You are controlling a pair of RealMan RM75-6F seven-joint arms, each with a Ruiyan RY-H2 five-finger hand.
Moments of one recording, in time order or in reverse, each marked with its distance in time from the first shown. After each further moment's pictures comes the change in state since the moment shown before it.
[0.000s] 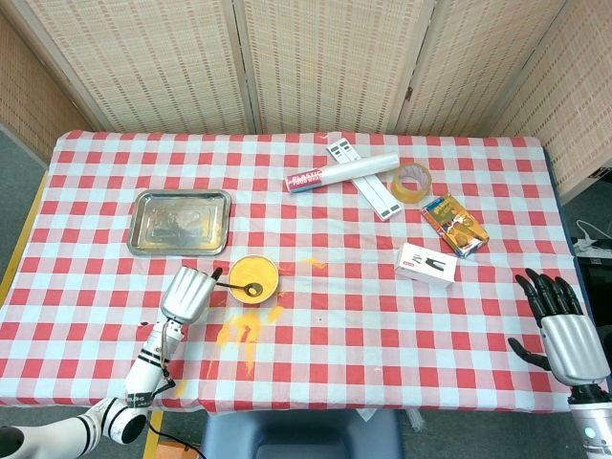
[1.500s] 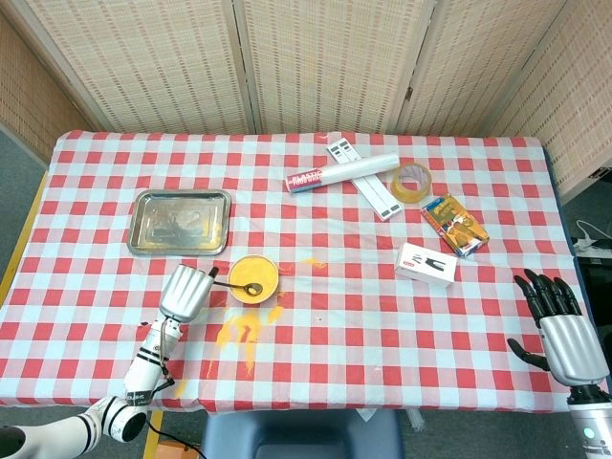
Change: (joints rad) left arm -0.001 -0.007 -0.006 0.022 -0.010 -0.001 0.008; right arm 0.001 -0.001 -0.002 -0.003 0.001 -0.005 -0.008
